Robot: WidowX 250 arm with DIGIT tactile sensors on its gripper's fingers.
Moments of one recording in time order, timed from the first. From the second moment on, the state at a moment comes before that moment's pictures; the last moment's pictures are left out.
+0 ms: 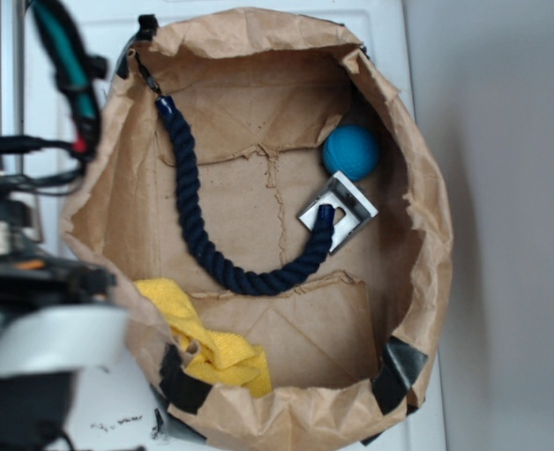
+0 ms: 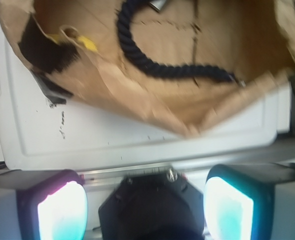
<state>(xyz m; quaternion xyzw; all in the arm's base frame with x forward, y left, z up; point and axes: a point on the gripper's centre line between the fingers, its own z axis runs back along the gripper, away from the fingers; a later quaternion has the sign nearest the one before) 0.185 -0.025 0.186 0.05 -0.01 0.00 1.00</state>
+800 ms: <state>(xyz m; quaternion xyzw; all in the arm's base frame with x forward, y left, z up) 0.256 0.050 0.117 0.02 -0.03 -0.03 1.00</state>
